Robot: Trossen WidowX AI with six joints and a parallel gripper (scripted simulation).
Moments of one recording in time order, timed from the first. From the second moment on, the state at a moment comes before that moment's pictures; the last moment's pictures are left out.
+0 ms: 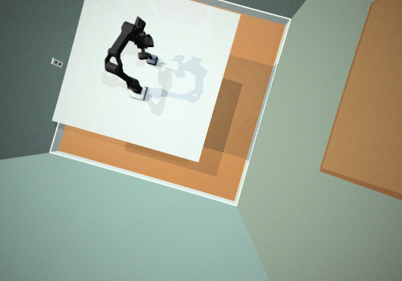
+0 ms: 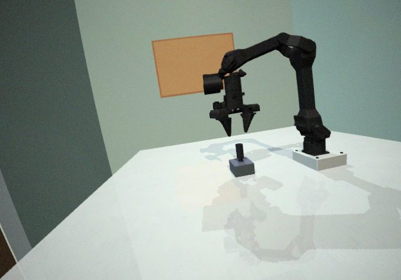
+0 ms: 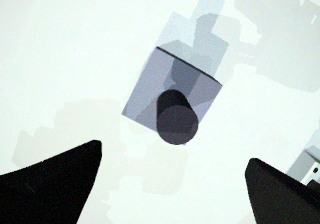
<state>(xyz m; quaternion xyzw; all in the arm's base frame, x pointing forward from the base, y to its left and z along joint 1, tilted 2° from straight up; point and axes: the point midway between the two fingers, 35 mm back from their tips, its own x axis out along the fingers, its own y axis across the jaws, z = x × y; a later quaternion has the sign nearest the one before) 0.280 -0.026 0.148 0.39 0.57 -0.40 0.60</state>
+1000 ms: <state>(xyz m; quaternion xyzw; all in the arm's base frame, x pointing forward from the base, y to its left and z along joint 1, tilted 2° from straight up) 0.281 -0.028 0.137 -0.02 0.70 0.00 0.72</state>
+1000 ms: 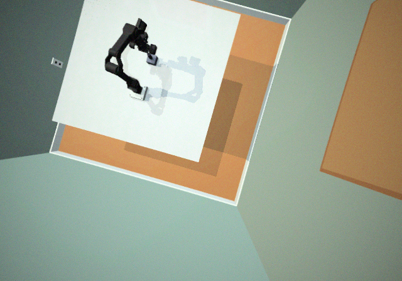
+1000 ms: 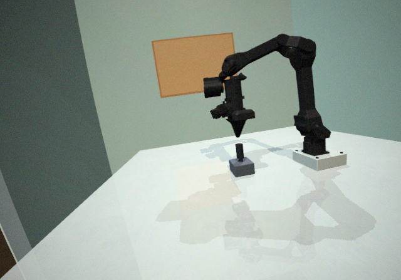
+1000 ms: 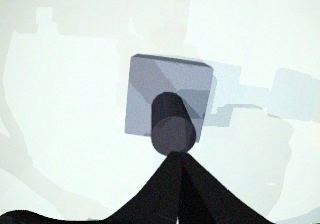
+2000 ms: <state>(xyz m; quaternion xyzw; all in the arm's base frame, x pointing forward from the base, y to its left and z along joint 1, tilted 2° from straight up) 0.280 -0.029 0.110 -0.02 0.70 0.00 0.71</state>
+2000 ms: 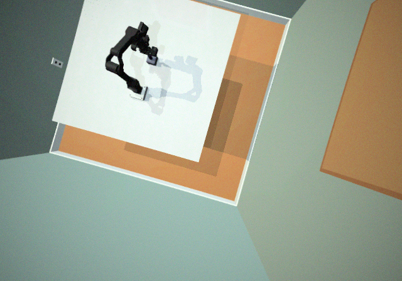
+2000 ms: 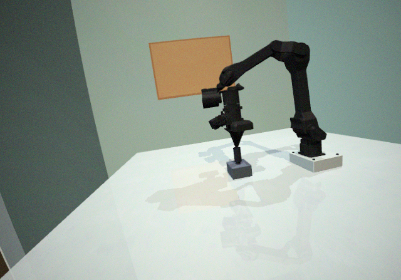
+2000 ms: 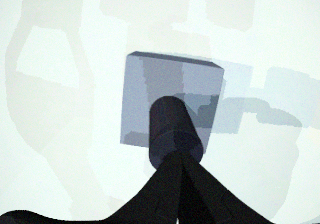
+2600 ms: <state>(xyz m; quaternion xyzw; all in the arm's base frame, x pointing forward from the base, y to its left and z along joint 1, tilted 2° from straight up) 0.280 -0.026 0.194 -0.02 0.70 0.00 0.72</state>
